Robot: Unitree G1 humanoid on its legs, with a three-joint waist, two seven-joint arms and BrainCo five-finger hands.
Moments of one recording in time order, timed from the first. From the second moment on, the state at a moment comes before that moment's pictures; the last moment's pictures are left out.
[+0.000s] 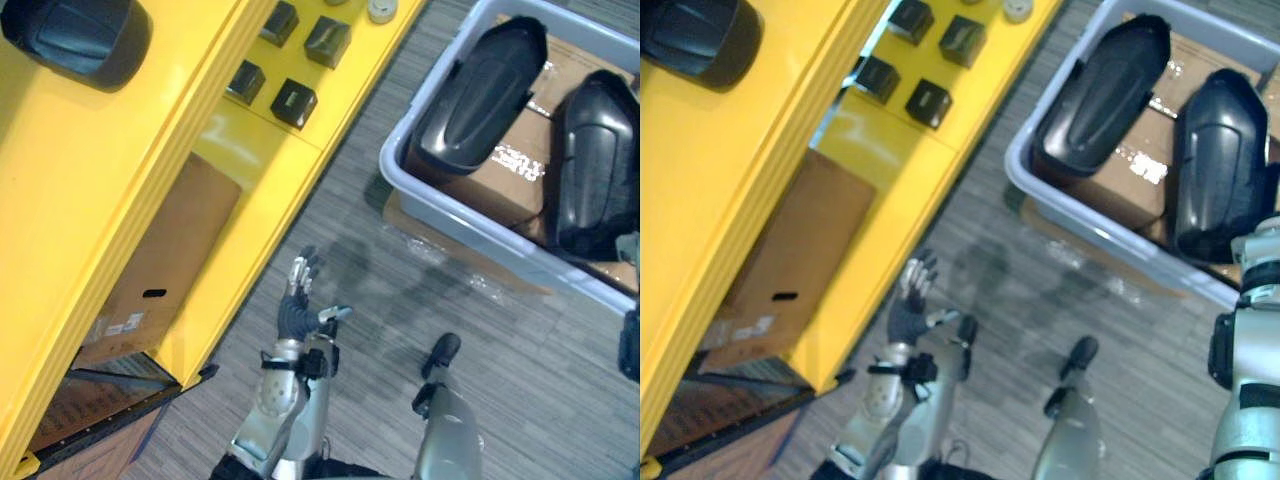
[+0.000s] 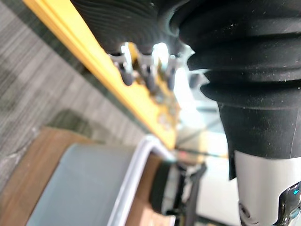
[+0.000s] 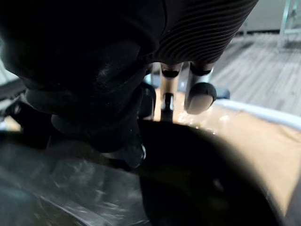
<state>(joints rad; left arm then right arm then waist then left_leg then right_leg) 0.02 0.07 -0.48 0.07 -0.18 -0.41 0.33 -1.09 -0.89 0.03 1.32 -0.17 0.37 -0.29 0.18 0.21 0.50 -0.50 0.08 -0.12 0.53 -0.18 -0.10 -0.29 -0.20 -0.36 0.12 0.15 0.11</state>
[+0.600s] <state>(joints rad) 0.03 0.14 -0.35 0.01 -0.13 -0.48 0.39 -1.06 -0.89 0.22 1.08 -0.20 0.21 -0.56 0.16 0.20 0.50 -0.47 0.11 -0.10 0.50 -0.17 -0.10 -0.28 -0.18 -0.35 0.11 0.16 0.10</state>
